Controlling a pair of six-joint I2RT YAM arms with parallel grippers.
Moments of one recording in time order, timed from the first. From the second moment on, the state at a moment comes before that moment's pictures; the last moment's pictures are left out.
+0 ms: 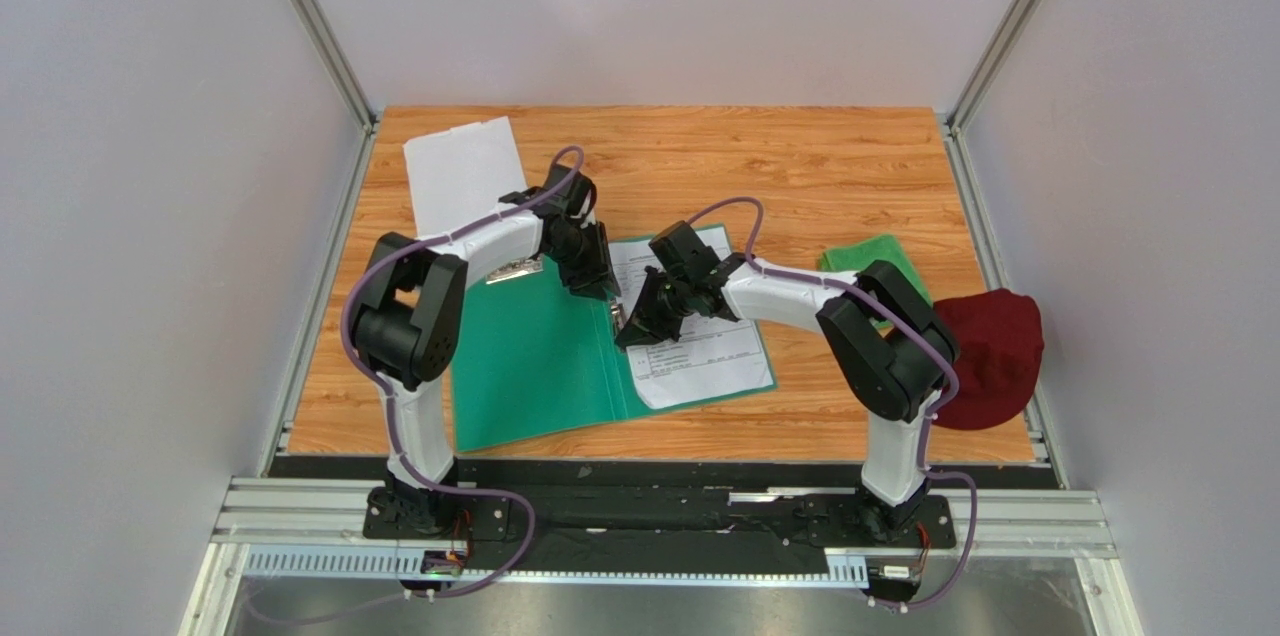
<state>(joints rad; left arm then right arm) -0.42 1.92 1.31 -0.54 0.30 -0.64 0.73 1.89 1.14 -0.21 -0.36 1.13</state>
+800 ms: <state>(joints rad) -0.45 1.99 1.38 -0.59 0.21 -0.60 0.73 1.89 1.23 -0.34 -0.17 0.90</state>
